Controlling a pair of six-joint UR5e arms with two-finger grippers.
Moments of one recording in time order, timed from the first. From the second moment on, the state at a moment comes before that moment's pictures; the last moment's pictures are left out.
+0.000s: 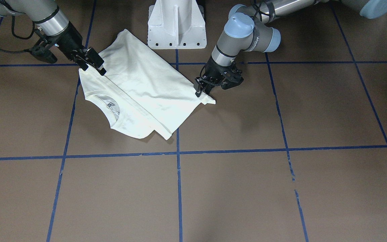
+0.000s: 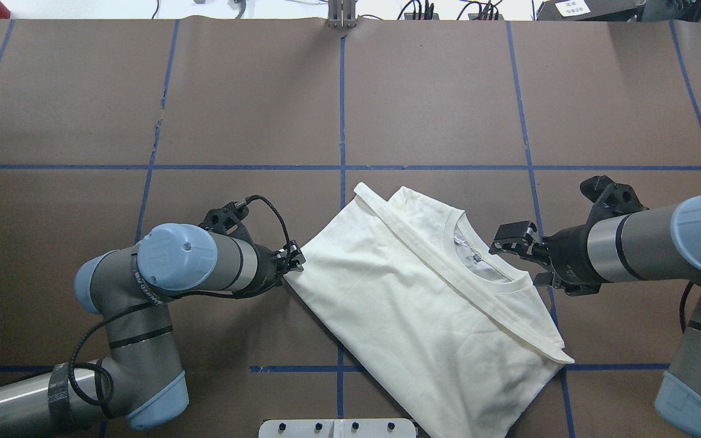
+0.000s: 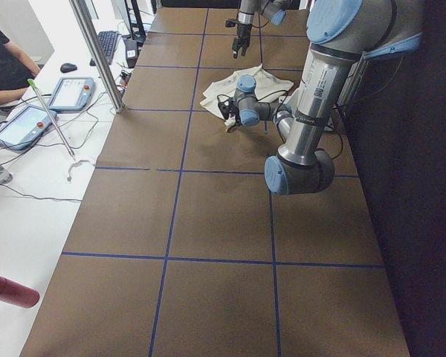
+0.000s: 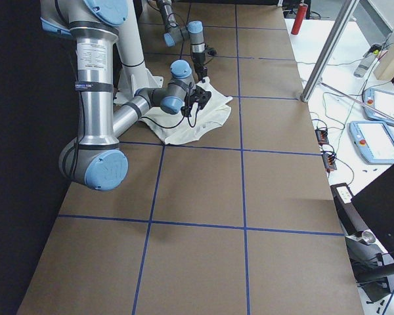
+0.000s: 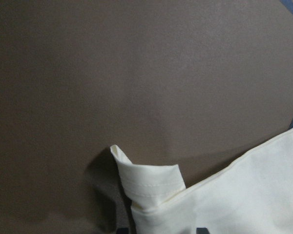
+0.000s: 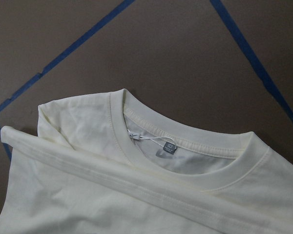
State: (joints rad) left arm -0.39 -2.03 -1.69 -2.10 -1.75 -1.89; right arm 0.56 -1.57 2.13 -1.08 1.90 1.81
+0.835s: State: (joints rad) left arm -0.43 -2.04 -1.68 -2.07 -1.72 -1.80; right arm 0.56 -1.54 2.11 -1.08 1.90 1.82
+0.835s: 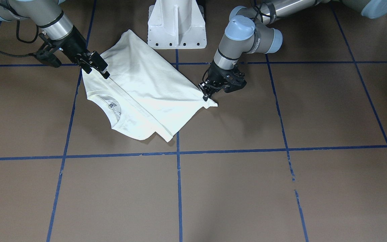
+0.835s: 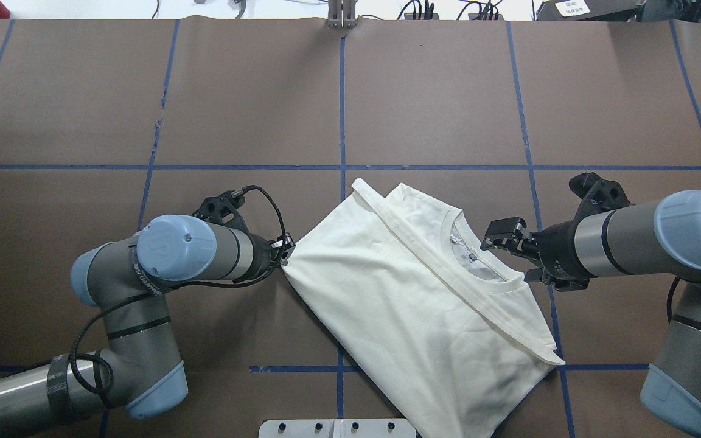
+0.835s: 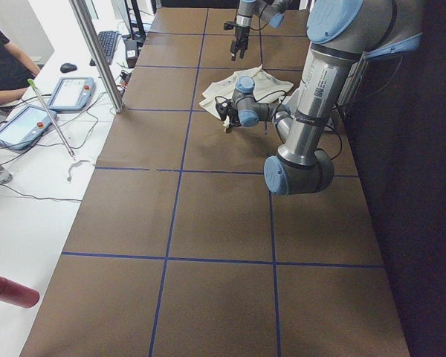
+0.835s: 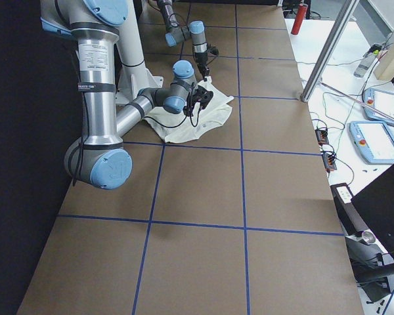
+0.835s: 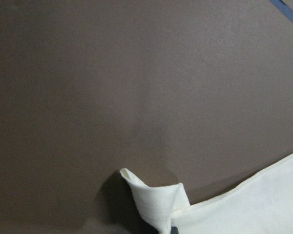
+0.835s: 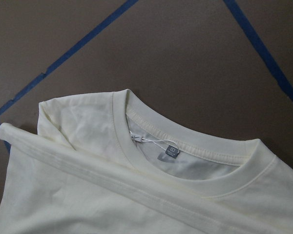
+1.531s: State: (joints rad) left arm -0.71 -2.37 -1.26 -2.16 -1.72 -1.63; right arm 0.56 -1.47 2.07 -1.08 1.91 1.82
